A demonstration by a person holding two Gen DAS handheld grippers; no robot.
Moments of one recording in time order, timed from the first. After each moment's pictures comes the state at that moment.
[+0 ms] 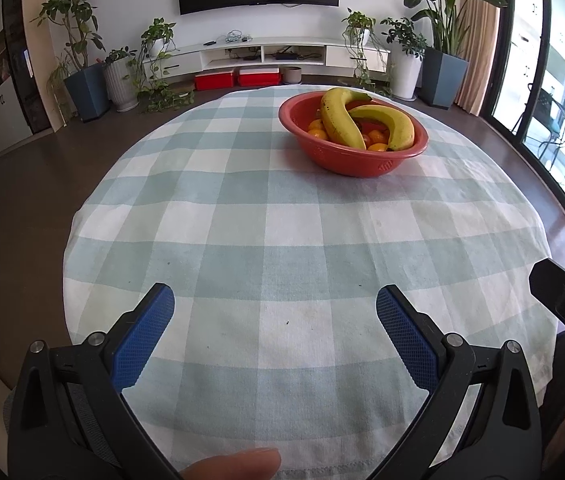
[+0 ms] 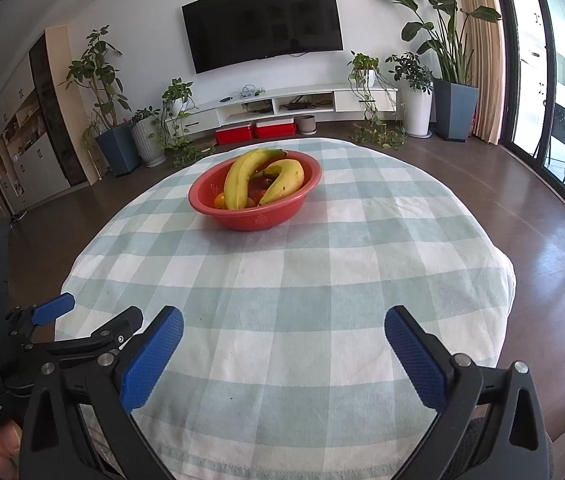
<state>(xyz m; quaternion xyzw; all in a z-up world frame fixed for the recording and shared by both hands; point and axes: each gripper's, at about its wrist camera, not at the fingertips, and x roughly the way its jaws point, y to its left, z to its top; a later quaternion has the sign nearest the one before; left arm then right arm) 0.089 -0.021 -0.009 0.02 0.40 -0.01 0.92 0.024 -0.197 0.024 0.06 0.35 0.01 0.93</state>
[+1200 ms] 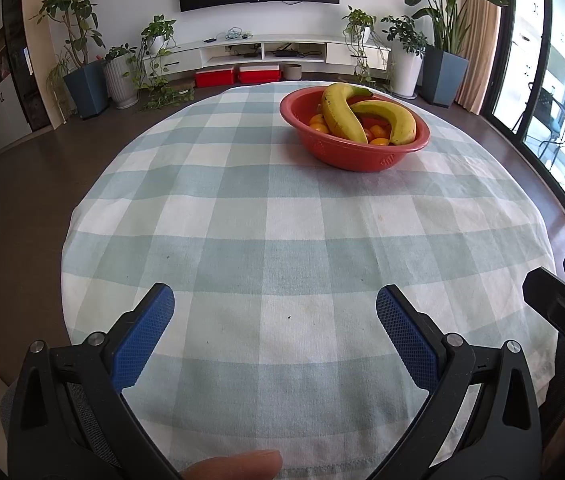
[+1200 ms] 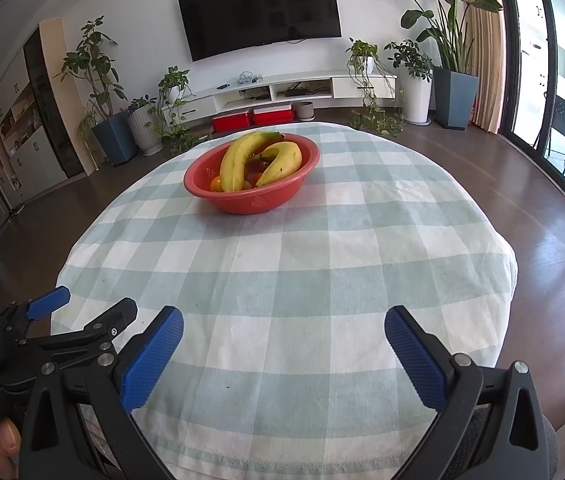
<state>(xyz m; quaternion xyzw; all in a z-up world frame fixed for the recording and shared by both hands) 0.088 -0.018 -0.012 0.01 0.40 -0.02 0.92 0.024 -0.197 0.014 0.06 0.37 0.01 0.93</state>
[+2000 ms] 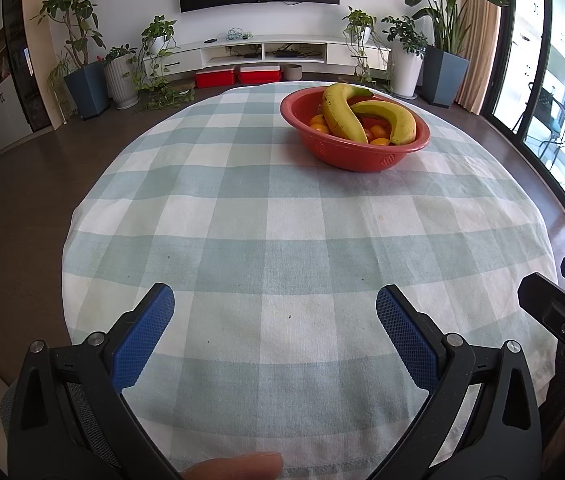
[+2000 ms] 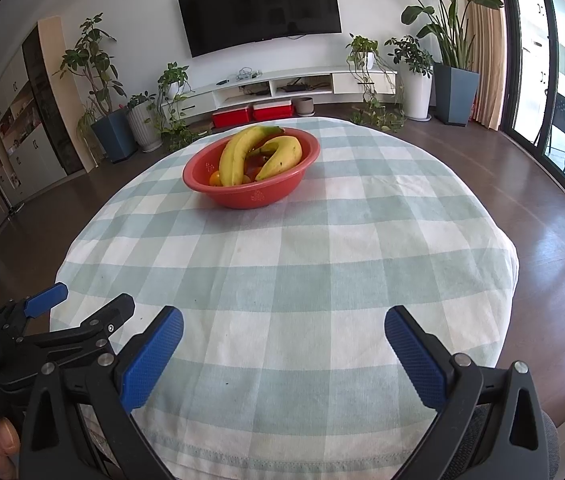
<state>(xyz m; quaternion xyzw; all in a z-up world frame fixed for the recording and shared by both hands) 0.088 -0.018 -0.013 0.01 0.40 -0.01 0.92 0.018 -0.196 0.008 0.06 0.37 0.01 0.93</state>
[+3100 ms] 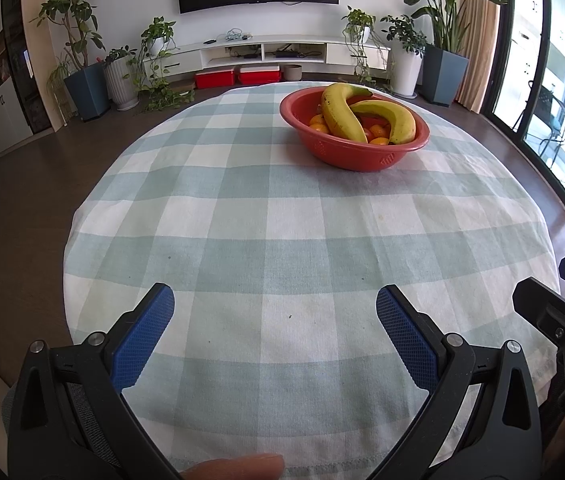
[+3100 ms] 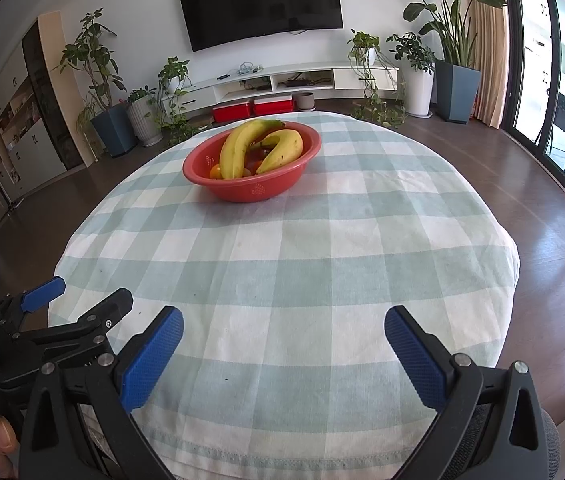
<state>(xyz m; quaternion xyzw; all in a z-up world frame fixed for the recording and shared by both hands) 0.088 -0.018 -0.013 0.01 0.40 -0.01 0.92 0.018 -0.195 0.010 0.06 0.37 0.01 0.92</state>
